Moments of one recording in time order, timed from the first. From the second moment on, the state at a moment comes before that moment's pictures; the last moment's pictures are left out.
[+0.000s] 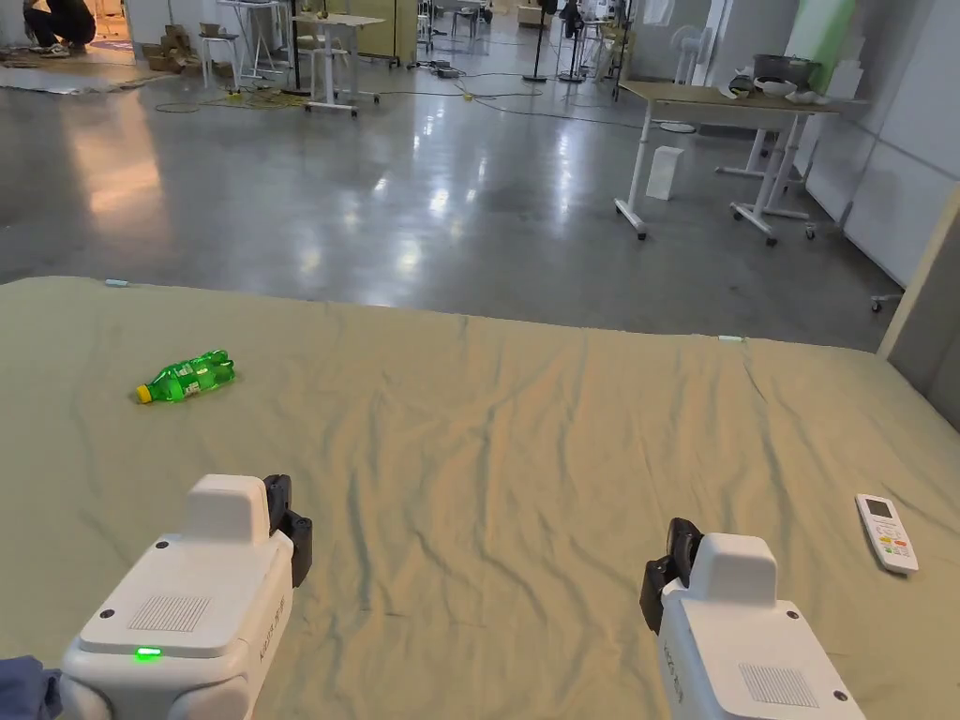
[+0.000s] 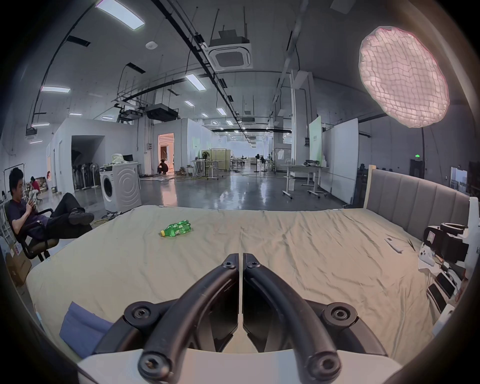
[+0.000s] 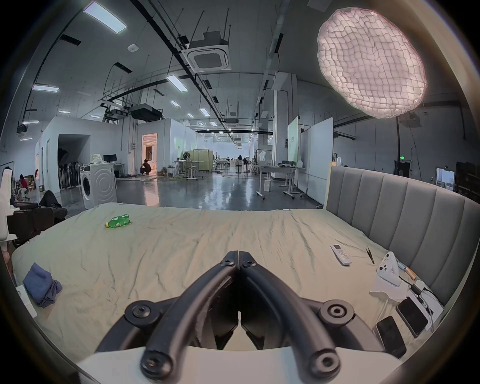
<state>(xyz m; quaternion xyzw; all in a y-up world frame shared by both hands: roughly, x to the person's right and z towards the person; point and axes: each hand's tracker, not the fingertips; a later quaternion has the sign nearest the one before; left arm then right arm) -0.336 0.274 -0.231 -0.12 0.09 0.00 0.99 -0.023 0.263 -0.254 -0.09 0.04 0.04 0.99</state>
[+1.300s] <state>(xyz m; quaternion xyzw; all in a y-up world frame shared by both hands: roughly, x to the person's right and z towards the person) -0.343 0.272 -0.226 -0.08 0.11 0.00 0.99 -0.020 0.266 -0.254 -0.07 0.02 0.04 1.00</state>
